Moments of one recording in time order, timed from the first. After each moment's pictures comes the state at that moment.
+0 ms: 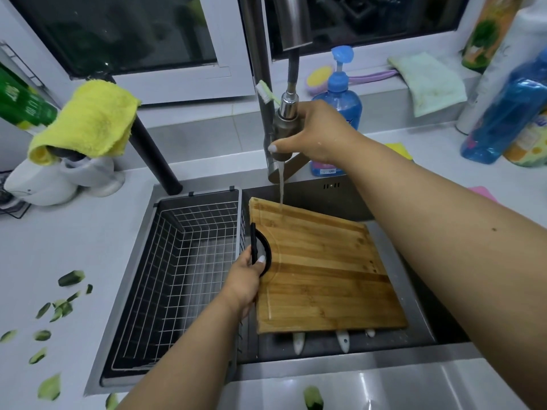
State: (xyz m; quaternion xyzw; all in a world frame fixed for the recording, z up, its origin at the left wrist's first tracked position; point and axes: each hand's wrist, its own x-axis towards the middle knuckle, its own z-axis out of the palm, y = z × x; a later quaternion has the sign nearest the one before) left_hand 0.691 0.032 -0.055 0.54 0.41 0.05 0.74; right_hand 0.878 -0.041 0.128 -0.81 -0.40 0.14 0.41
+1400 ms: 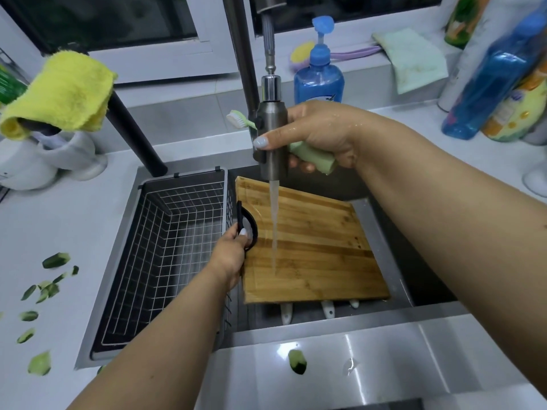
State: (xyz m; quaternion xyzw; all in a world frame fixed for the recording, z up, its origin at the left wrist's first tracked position) left_hand 0.693 0.028 -0.050 0.54 0.44 0.05 0.72; right_hand 0.845 -0.090 0.137 -0.71 -0.34 0.41 0.46
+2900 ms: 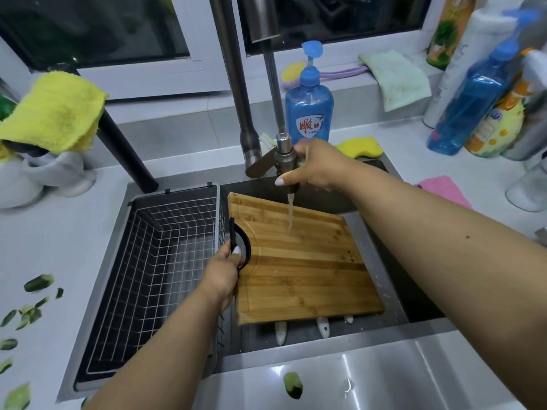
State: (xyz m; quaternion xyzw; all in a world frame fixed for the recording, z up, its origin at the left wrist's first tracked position) left_hand 0.693 0.029 -0.052 0.54 0.43 0.05 0.72; right_hand 0.883 -0.085 0.084 -0.83 -0.35 0.25 0.34
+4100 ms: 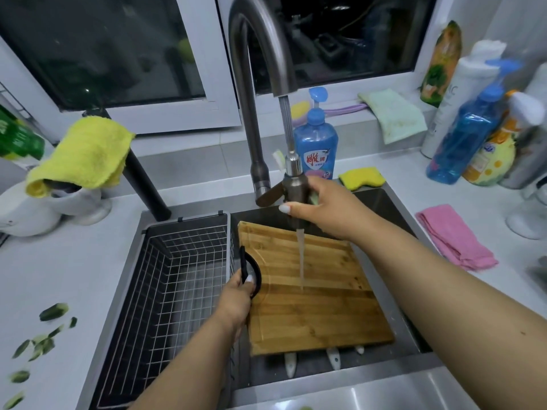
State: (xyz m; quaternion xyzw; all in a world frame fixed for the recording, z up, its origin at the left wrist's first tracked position) left_hand 0.694 0.032 -0.053 0.55 0.43 0.04 0.72; right_hand 0.840 -0.102 0.102 -0.82 -0.36 0.17 0.41
